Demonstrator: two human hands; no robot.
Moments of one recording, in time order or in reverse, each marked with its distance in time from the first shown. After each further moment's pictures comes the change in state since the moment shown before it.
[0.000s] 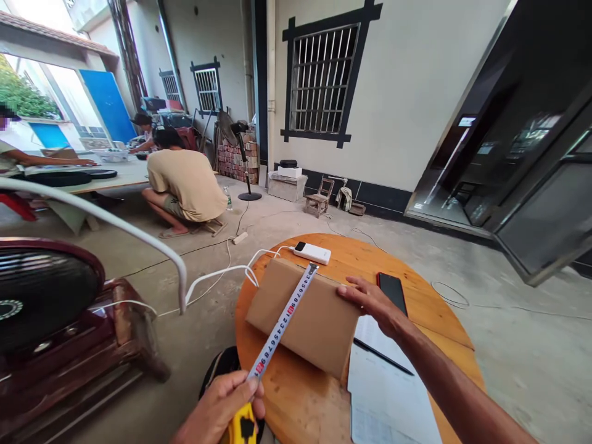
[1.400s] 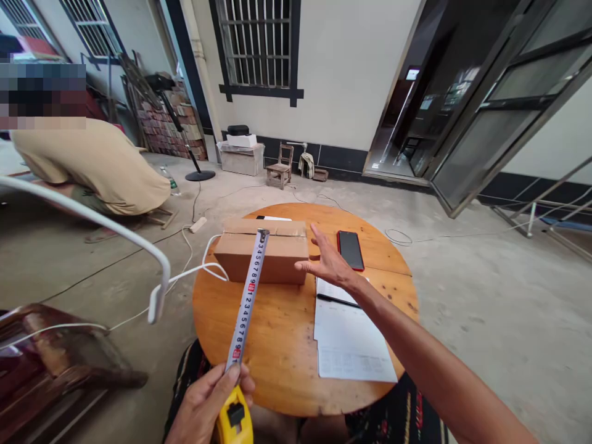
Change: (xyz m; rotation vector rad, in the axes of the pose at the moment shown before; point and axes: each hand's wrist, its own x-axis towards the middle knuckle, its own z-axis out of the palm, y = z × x) left_hand -0.004 -0.020 0.028 -0.156 0.051 -0.070; right_hand 0.014 0.035 -0.005 -0.413 0.201 -0.496
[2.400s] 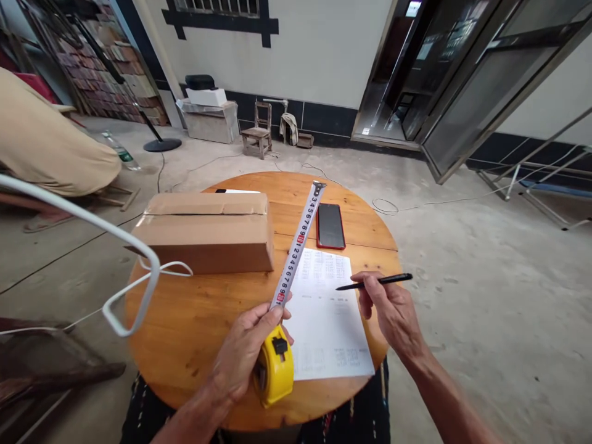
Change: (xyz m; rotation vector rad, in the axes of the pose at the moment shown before) left_hand 0.072 0.010 0.126 0.160 -0.279 -0.013; right_hand -0.150 0.041 -0.039 0.390 0.354 0.447
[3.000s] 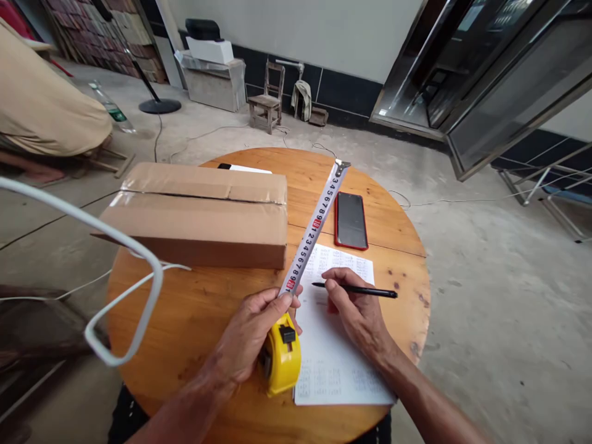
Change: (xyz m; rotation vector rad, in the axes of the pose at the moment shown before) left_hand 0.034 0.016 -0.014 -0.096 -0.016 -0.054; right_hand 0.032 0.006 0.074 -0.051 -0.181 0.019
